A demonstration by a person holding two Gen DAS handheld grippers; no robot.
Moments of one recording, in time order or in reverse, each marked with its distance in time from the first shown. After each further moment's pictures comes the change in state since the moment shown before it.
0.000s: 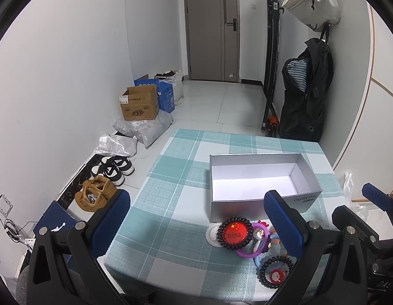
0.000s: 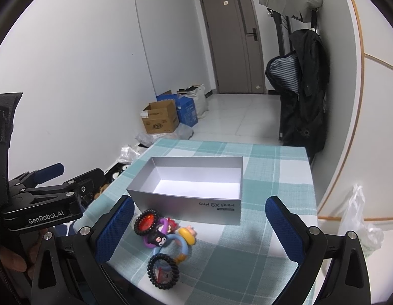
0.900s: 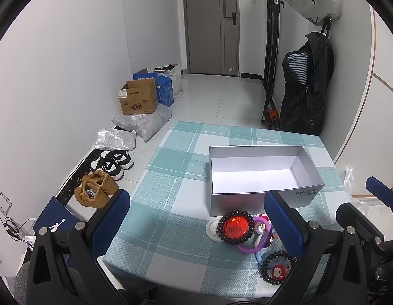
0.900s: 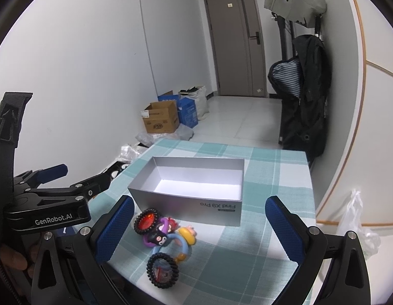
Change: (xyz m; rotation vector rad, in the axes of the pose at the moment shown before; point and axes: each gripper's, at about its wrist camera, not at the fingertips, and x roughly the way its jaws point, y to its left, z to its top) left arm 0.007 -0.001 -0.005 0.000 0.039 -0.004; right arm -0.001 0.006 -0.001 -0.034 -0.007 -0.003
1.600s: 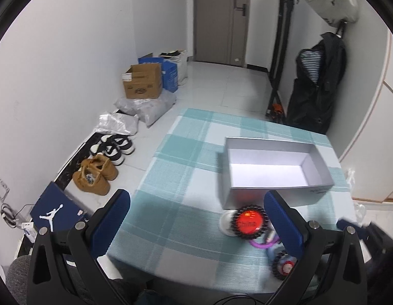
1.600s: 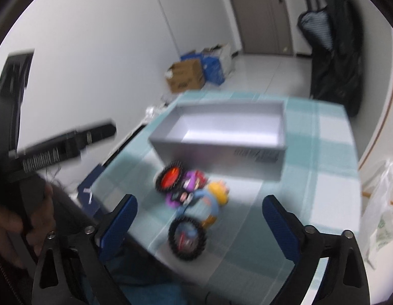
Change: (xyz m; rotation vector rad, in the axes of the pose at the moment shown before) left arm 0.014 0.030 0.001 -0.062 0.079 0.011; right arm 0.044 0.011 -0.034 0.016 0.268 0.186
